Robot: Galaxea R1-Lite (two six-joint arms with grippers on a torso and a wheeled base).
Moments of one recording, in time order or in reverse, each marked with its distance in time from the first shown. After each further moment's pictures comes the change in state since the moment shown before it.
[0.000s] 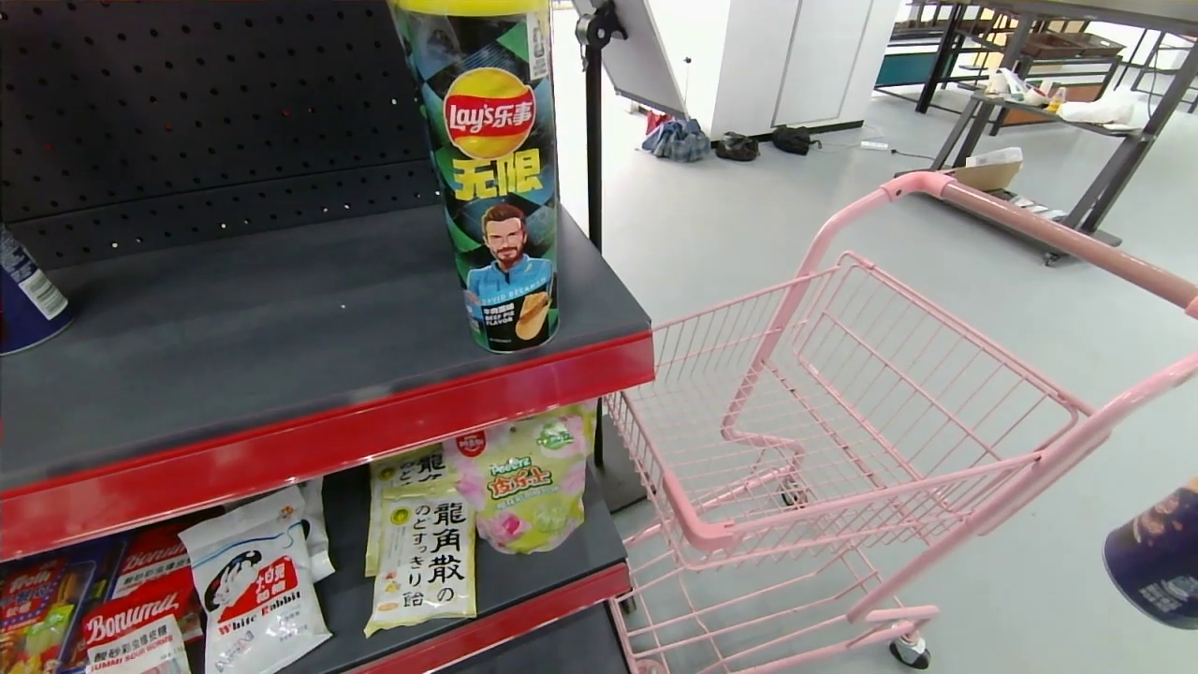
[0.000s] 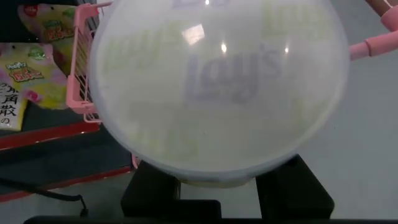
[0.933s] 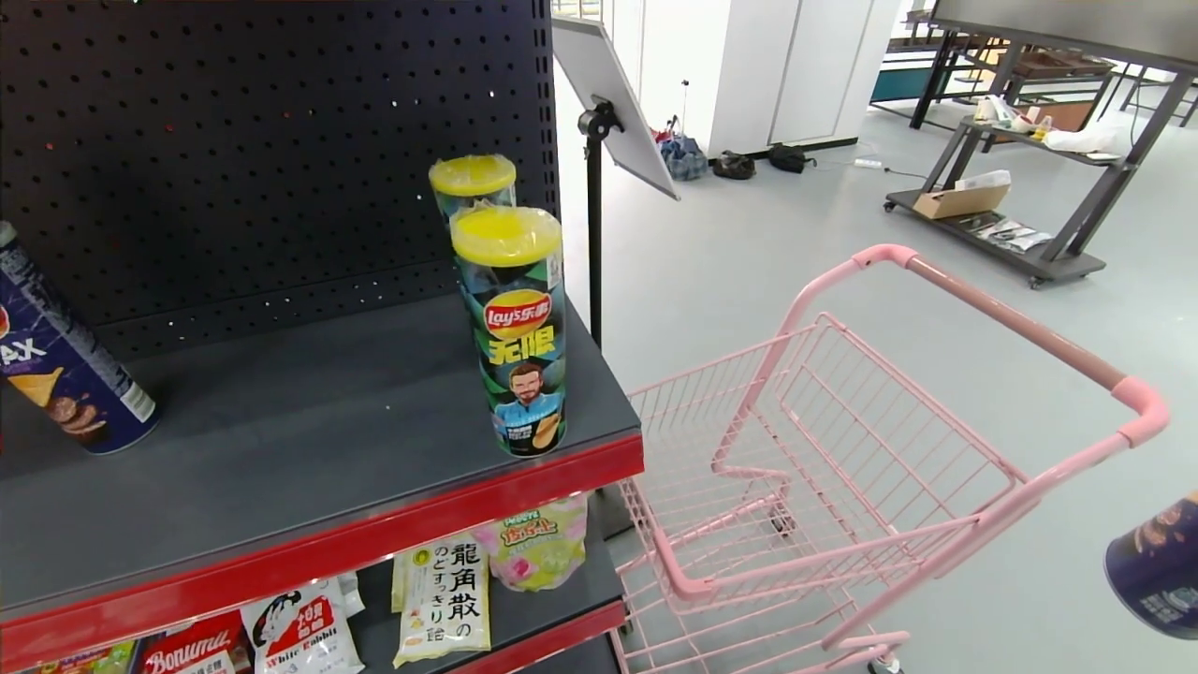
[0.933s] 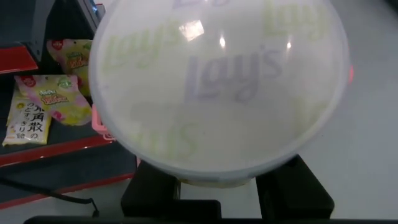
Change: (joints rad) left arm 0.000 0.000 0.000 -0.001 0.000 -0.003; right arm -0.003 -0.025 0.026 -0.003 0.001 0.000
